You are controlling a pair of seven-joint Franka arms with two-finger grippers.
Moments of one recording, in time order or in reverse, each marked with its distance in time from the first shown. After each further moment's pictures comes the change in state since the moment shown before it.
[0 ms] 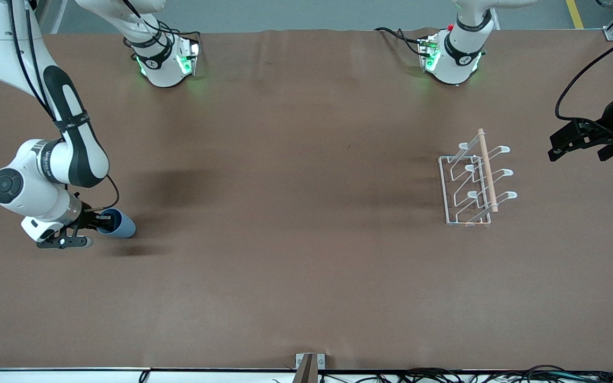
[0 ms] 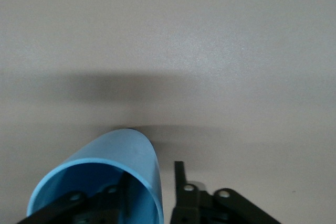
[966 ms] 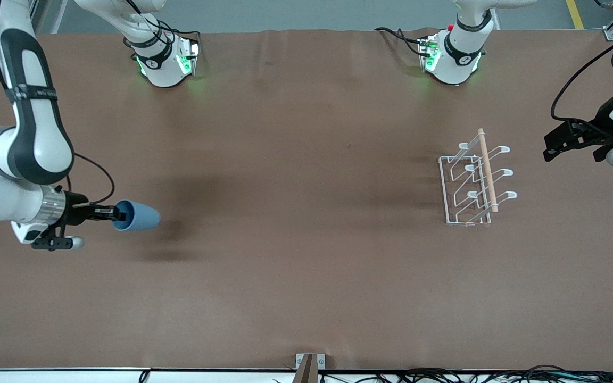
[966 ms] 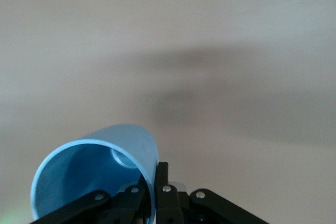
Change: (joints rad) left arm -0.001 0.004 -0.017 -0.001 0.011 0.000 0.004; right arm 0.035 -0.100 0.067 0.221 0.461 -0.514 0.000
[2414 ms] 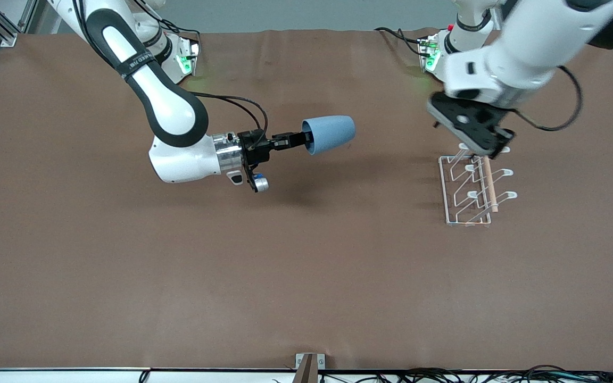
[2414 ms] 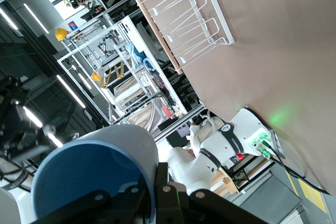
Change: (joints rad) left arm -0.036 0.043 -0.395 -0.008 -0.015 -0.021 0.464; right arm 0.081 0.059 0.551 -0.124 0.966 0.107 0.122
